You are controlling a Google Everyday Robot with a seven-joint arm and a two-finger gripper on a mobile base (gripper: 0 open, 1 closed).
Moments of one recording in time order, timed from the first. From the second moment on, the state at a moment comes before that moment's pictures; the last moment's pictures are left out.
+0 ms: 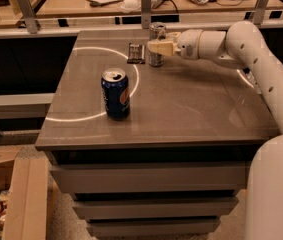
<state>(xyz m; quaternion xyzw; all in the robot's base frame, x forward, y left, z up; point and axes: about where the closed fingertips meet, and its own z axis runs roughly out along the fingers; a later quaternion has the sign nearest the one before) 0.797 -0.065 0.896 -0.39 0.66 0.34 0.55</state>
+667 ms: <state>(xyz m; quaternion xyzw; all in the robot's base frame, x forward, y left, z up) 0.790 -0.065 0.899 -0.39 0.64 0.34 0.57</state>
